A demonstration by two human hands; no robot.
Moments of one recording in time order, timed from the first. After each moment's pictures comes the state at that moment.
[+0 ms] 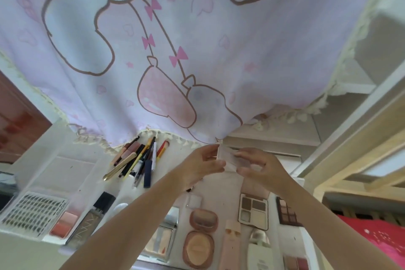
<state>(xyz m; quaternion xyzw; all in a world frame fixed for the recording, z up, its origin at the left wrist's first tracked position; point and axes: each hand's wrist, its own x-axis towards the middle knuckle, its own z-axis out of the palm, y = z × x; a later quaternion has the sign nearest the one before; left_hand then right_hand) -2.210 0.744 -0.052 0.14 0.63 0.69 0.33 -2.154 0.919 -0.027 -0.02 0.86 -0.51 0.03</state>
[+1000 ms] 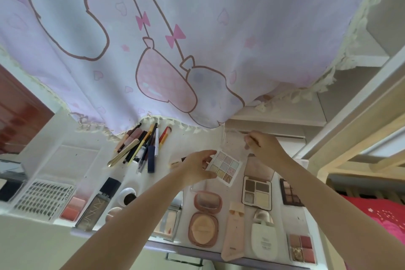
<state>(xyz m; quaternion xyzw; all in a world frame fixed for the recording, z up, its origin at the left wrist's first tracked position) -2.197 0.736 -0.090 0.11 0.84 0.43 0.31 -2.180 0.933 -0.065 0.04 0.93 -0.36 0.03</state>
